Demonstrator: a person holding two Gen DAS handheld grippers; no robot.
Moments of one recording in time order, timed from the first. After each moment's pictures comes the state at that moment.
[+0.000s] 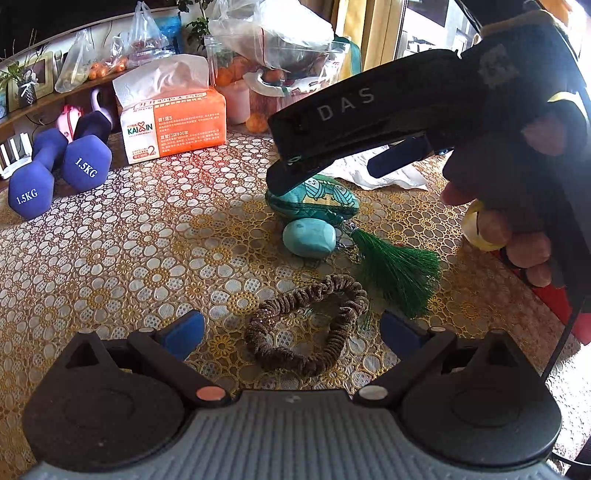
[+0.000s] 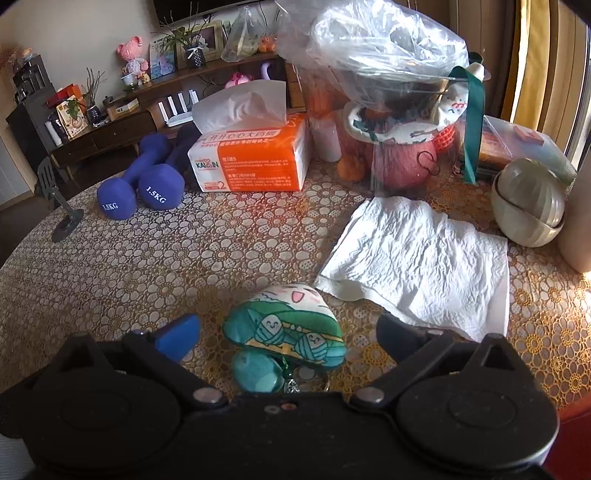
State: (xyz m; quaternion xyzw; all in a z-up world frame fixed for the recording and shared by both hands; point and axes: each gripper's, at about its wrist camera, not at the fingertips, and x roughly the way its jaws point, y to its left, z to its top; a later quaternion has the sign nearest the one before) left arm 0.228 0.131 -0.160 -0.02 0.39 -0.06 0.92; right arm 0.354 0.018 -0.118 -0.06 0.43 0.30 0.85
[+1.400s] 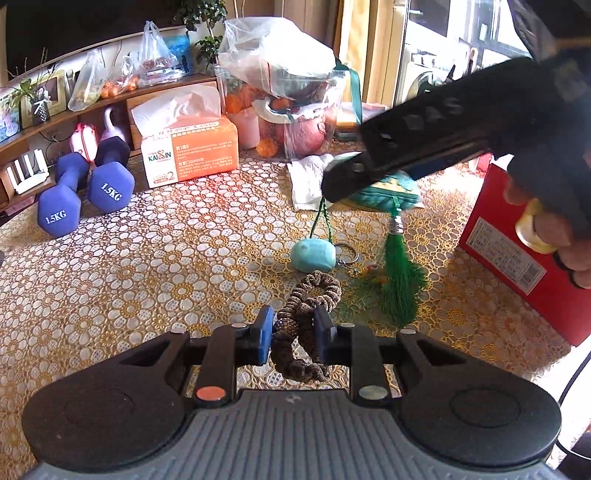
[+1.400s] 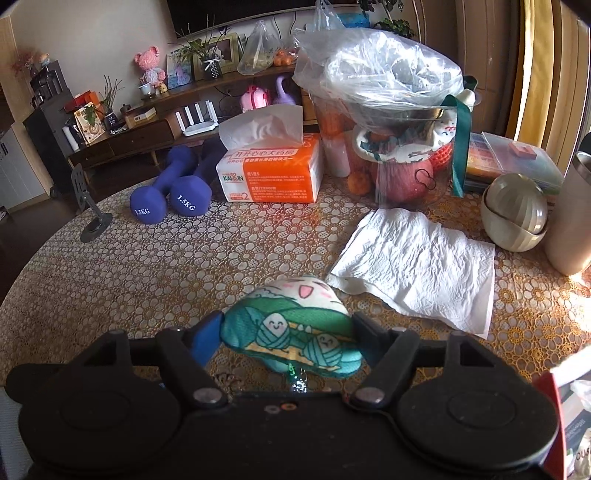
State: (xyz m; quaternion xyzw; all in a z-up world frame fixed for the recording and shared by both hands) left arm 0.202 0.127 -0.127 -0.01 0.37 -0.04 0.93; right arm 0.320 -0.010 -0.080 -0.05 0.41 0.33 0.85
